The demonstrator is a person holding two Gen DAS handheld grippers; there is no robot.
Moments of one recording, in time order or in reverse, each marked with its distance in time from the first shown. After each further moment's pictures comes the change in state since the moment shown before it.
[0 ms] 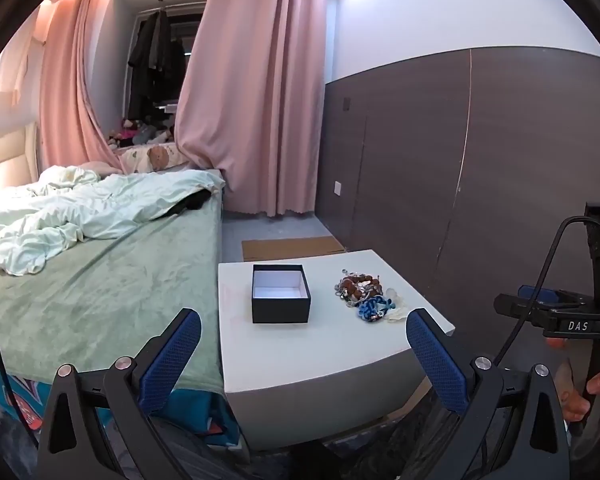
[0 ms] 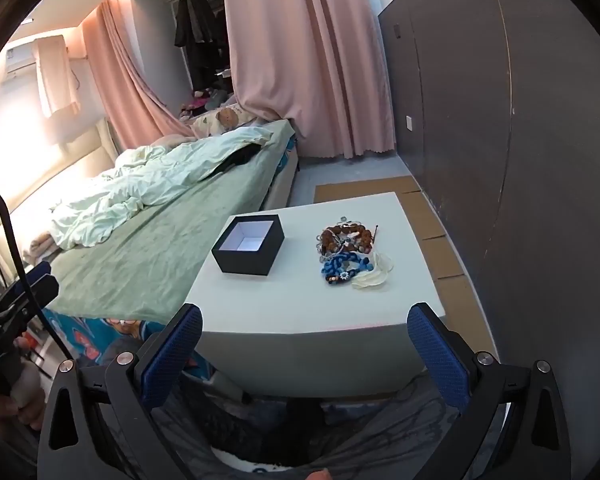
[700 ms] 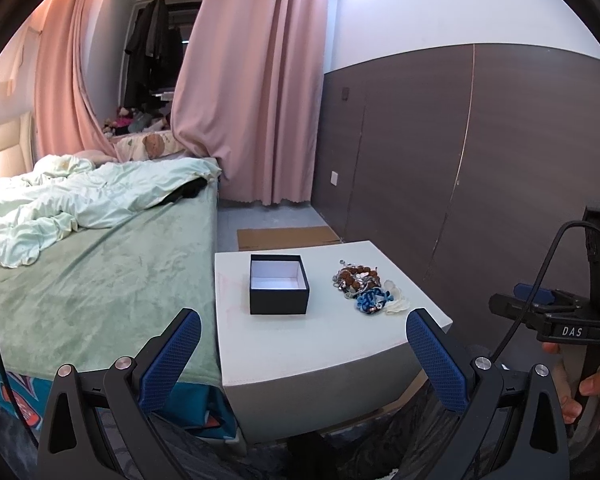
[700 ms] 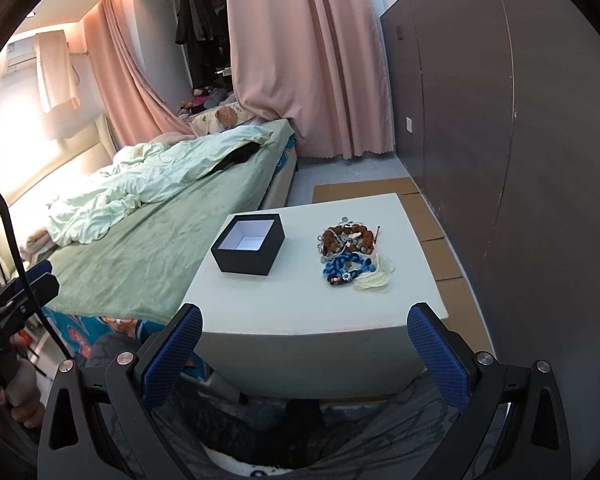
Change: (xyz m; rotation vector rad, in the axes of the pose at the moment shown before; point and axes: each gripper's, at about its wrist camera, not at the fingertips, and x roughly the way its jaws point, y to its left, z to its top) left arm 0.008 0.009 -0.004 -0.013 0.037 -0.021; right arm 0.004 0.013 -0.003 -0.016 -0.001 -0.018
